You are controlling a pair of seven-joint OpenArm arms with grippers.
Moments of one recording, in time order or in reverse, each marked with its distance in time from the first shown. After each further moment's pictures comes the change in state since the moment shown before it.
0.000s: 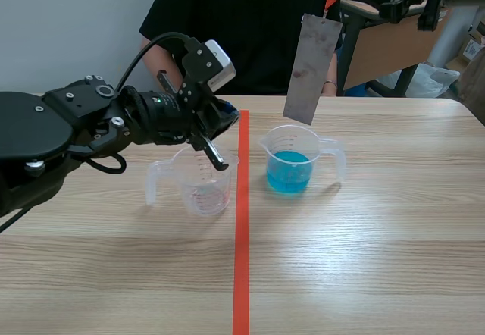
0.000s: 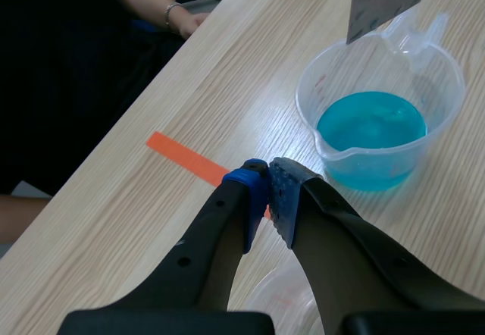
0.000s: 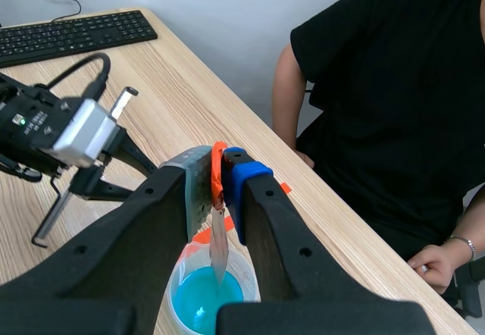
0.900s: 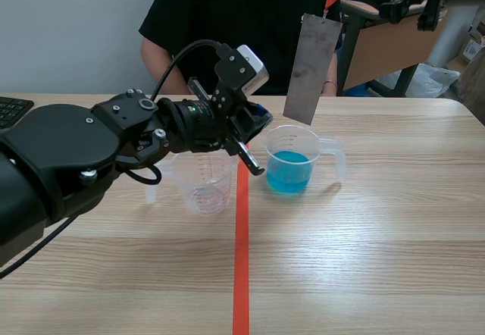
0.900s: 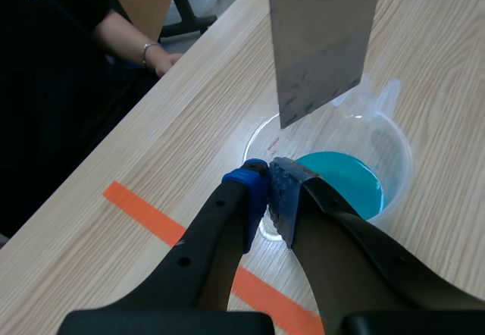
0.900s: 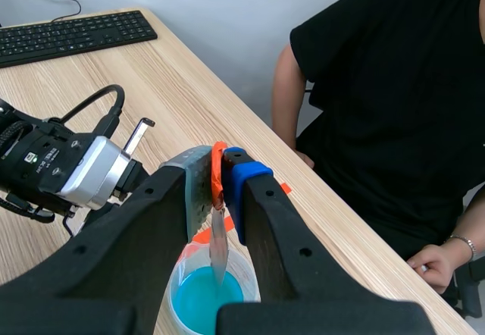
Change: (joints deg) left arm -0.1 7.5 0.0 -5.4 2.9 1.3 -5.6; right arm 0.0 0.0 0.0 0.0 0.0 0.0 0.0
